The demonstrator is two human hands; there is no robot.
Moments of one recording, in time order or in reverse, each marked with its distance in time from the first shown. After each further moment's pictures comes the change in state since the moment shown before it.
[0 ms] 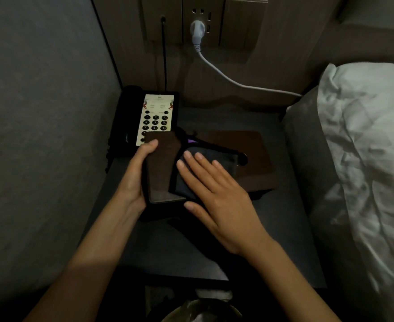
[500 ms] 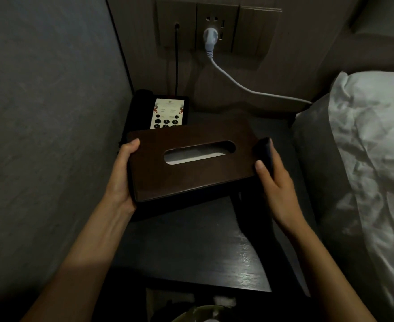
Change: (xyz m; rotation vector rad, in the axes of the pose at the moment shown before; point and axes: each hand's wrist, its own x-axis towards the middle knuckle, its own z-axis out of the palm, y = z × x) left_hand -0.005 0.023 -0.034 -0.068 0.086 0.051; right_hand -0.002 0.067 -0.002 0.811 0.307 0.621
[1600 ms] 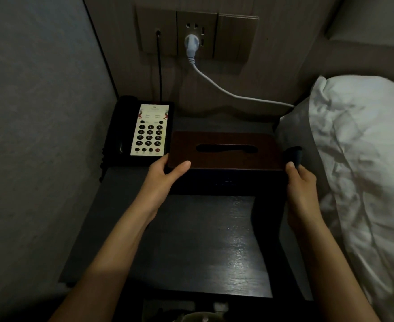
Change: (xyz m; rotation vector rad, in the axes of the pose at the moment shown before) left_hand 0.014 -0.046 0.054 0.683 -0.168 0.185; right_hand 0.014 0.007 -0.047 0.207 0.381 0.308
